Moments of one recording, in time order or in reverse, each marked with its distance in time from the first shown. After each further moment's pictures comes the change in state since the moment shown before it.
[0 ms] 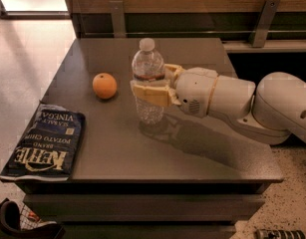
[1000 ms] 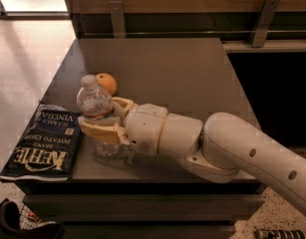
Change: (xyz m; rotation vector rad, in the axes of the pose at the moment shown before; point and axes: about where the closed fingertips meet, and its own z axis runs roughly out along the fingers) arm 0.029 0.107 0.061 -0.100 -0.052 0.037
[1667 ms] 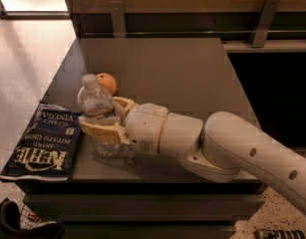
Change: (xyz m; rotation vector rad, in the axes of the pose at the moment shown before) arm -0.002 0.000 0.000 -0.001 0.000 0.000
